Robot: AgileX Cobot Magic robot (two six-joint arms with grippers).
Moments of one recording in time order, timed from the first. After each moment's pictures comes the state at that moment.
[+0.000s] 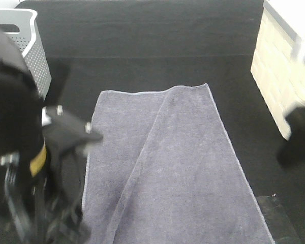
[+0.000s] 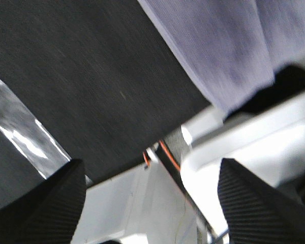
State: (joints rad) left arm -0.93 1.57 -0.93 0.11 1.07 -0.49; right arm 0.27 1.17 -0.82 0.27 1.06 -0.07
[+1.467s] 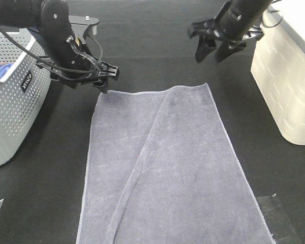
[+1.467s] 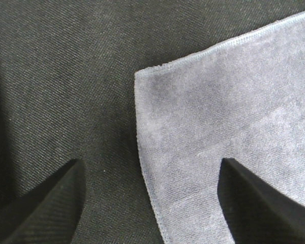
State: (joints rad) left arm -0.40 2.08 -1.51 0.13 0.60 -0.32; right arm 0.27 2.15 -1.82 0.17 0.87 -0.12
